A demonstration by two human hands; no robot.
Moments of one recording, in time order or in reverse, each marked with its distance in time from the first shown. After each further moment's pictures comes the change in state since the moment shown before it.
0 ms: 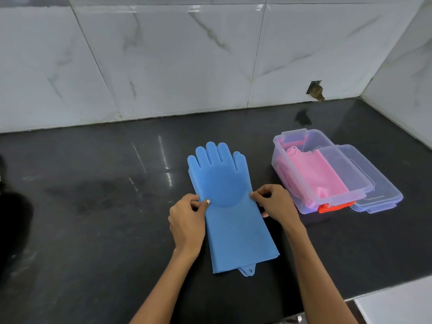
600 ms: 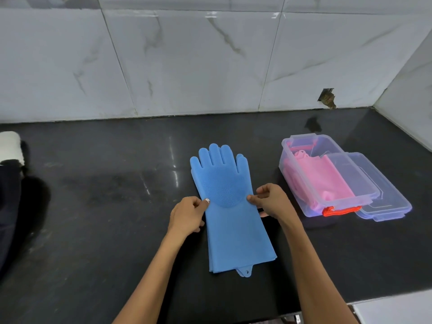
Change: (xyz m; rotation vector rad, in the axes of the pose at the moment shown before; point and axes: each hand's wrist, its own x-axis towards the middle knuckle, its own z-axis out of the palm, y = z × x) left_hand 0.010 -0.005 -0.026 0.087 -0.431 -0.208; right_hand 0.005 -0.012 0.009 0.072 -0.129 0.128
